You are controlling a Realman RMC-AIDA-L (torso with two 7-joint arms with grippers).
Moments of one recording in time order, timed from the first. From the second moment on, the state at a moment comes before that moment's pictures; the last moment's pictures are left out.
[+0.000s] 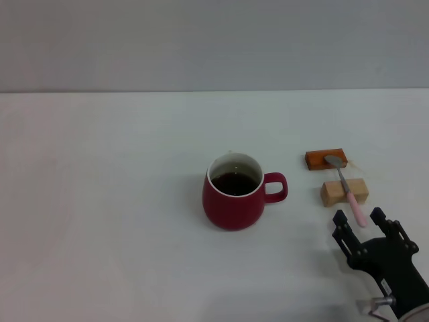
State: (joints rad) left arm -0.44 -2.01 -1.37 -0.19 2.24 1.12 0.03; right arm 0.20 2.09 0.13 0.52 -1.71 -1.21 -0.04
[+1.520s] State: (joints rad) left arm -0.43 -2.01 -1.37 -0.19 2.23 1.16 0.03; right arm 0.26 2.09 0.20 0.50 -1.71 -1.09 -0.03
